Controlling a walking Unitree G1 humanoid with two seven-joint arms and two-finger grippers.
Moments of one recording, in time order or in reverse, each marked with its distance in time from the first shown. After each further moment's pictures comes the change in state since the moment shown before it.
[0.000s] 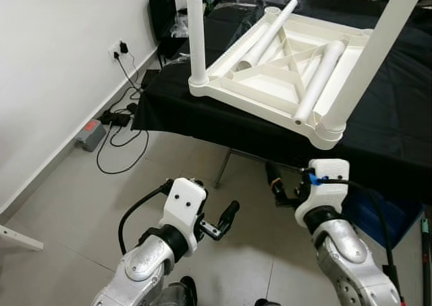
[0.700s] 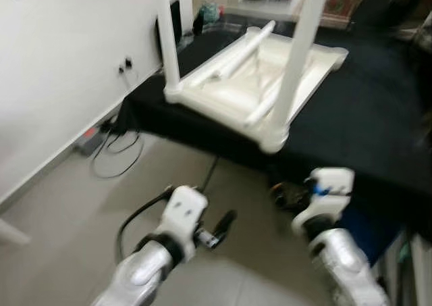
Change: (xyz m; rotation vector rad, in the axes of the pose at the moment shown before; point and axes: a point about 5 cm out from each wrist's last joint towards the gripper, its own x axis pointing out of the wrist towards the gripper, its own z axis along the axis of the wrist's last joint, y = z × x) left arm 0.002 0.003 -0.010 0.009 0.013 0.018; right arm 0.003 -0.011 -0.003 0.036 -0.083 0.013
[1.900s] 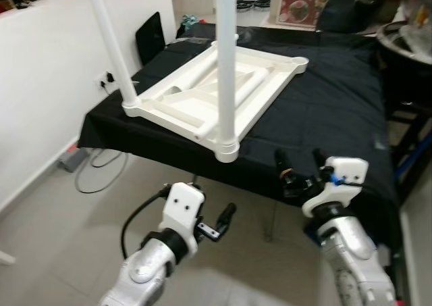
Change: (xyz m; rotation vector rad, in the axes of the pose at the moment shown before) left arm 0.004 0.001 0.000 -0.030 -0.027 0.040; right arm 0.013 -0.012 0.008 0.055 -0.100 -0.009
